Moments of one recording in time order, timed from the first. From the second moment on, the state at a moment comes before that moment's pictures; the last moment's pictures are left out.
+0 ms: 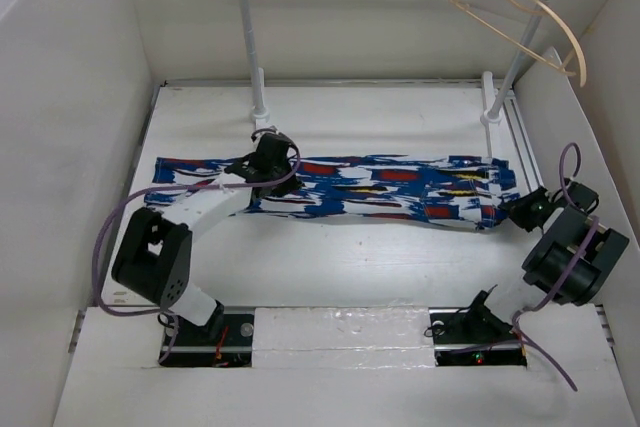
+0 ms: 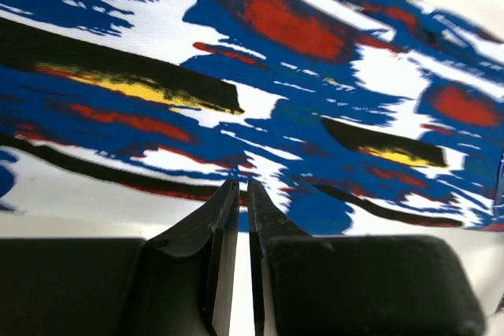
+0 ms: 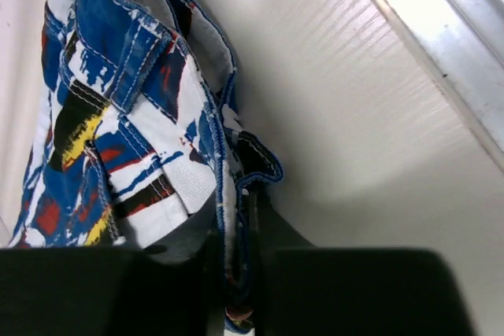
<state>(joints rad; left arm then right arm) -0.49 1.48 0.97 -0.33 -0.07 -0.82 -0.74 1.53 0.65 -0.01 -0.55 0.36</state>
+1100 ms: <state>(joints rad) -0.68 1.59 1.00 -0.36 0.01 -0.82 -0.35 1.09 1.48 -0.78 -0.34 0.13</state>
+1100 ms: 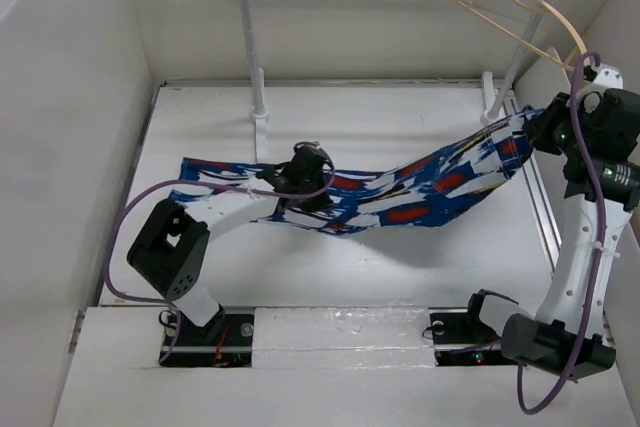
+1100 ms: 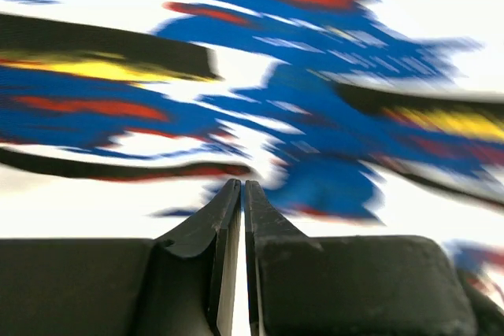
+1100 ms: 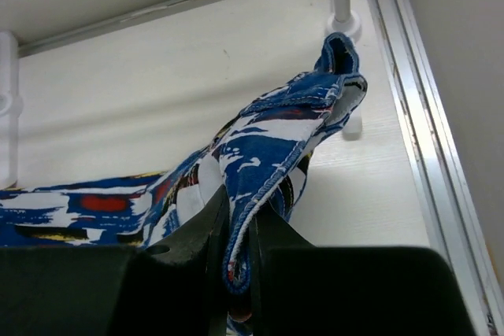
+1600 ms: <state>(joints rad) -0.93 2.03 1.31 -0.18 0.13 -0.96 -0.25 1.15 1.53 -0.81 -0.39 0.07</state>
